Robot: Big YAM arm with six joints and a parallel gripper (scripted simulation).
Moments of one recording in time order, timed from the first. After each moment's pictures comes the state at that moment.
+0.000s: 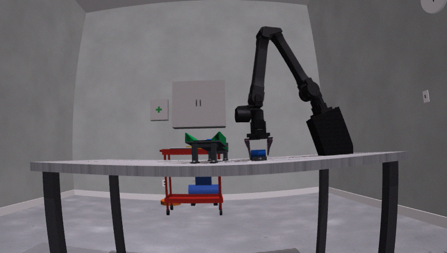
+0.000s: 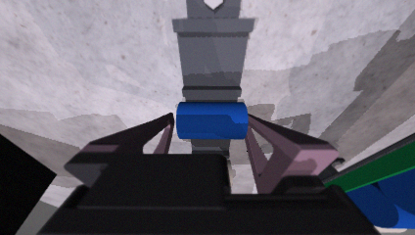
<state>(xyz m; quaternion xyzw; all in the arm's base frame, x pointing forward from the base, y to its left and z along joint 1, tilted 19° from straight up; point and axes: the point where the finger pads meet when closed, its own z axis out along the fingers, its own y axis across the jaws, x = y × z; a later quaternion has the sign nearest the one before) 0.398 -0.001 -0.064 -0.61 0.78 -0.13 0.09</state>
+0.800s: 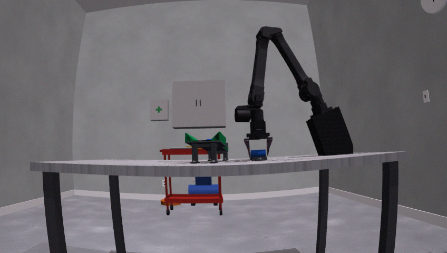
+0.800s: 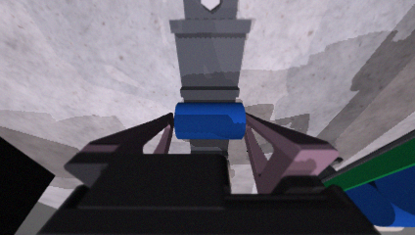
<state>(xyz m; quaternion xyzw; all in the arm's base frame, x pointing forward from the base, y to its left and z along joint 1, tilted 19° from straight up) 0.400 0.000 -0.063 -0.61 0.78 -0.13 0.09</state>
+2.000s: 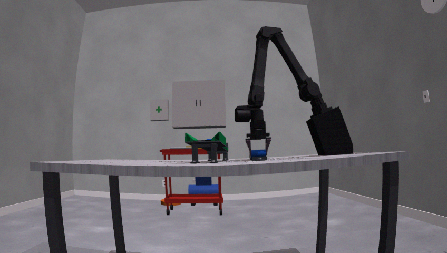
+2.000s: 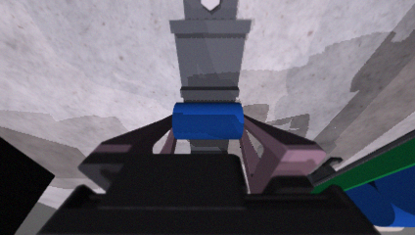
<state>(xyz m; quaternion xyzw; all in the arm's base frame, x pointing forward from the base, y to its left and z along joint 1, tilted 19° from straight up) 0.400 0.000 -0.063 -0.61 0.78 -0.13 0.09</state>
